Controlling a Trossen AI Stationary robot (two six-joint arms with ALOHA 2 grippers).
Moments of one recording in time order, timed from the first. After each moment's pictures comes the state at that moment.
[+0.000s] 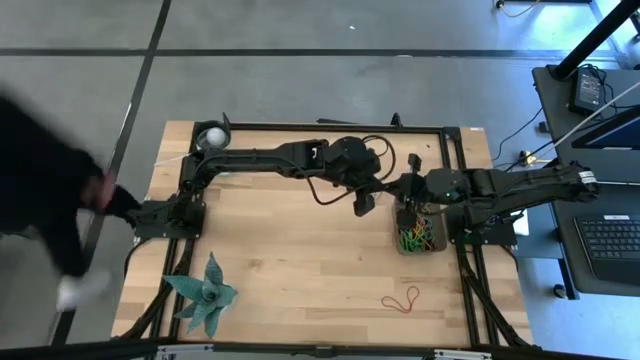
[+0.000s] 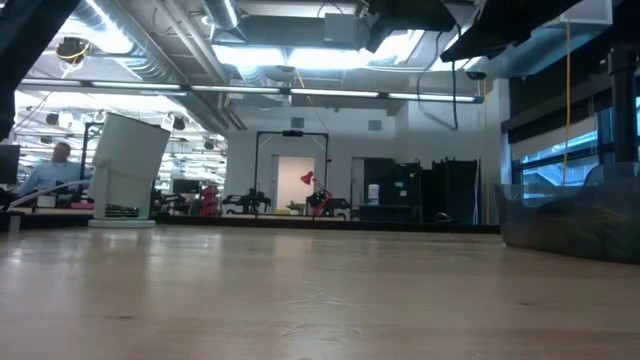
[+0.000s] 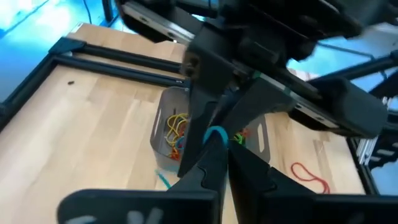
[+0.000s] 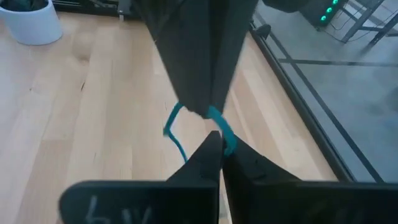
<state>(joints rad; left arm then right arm) 0.08 2.03 2.02 -0.52 0.07 -0.19 0.10 0.90 0.77 -0.37 0.35 -0.03</state>
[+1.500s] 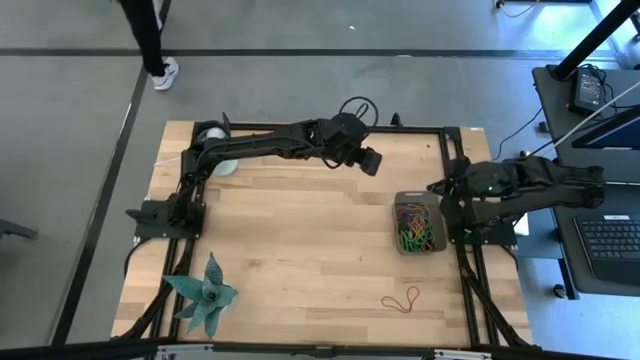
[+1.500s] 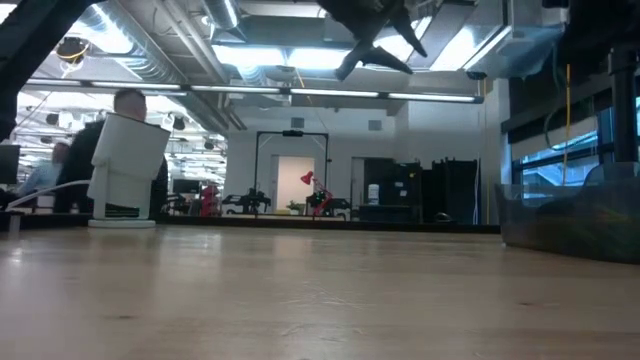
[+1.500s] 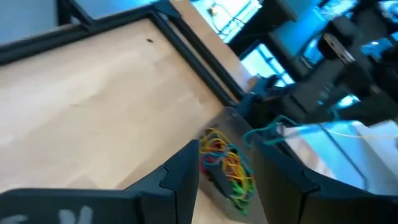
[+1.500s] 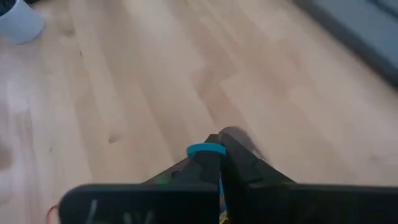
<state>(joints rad) 0.20 2.03 2.02 -0.55 -0.02 -0.75 0.10 0.61 0.91 -1.11 0.30 0.52</state>
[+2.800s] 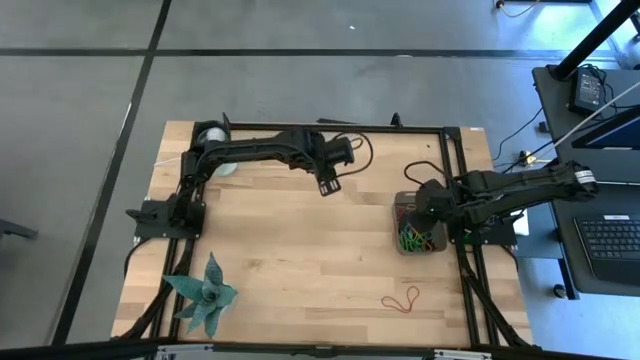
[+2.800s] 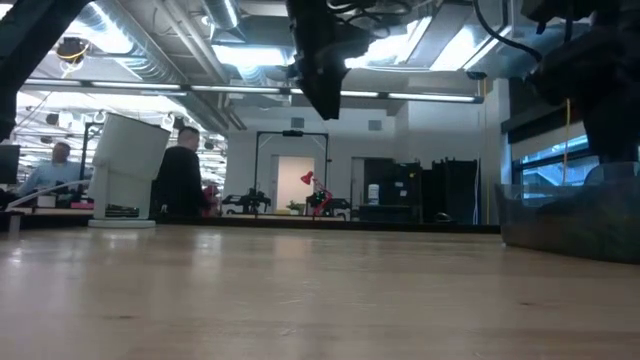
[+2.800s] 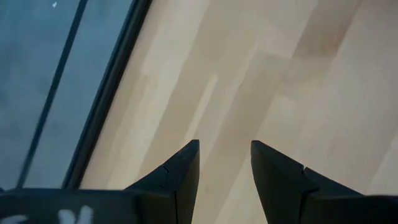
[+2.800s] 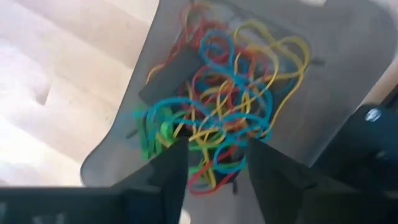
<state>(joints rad) 0.17 2.03 2.01 -1.18 -0.36 -0.18 0.10 0.94 0.75 -1.18 0.03 1.18</state>
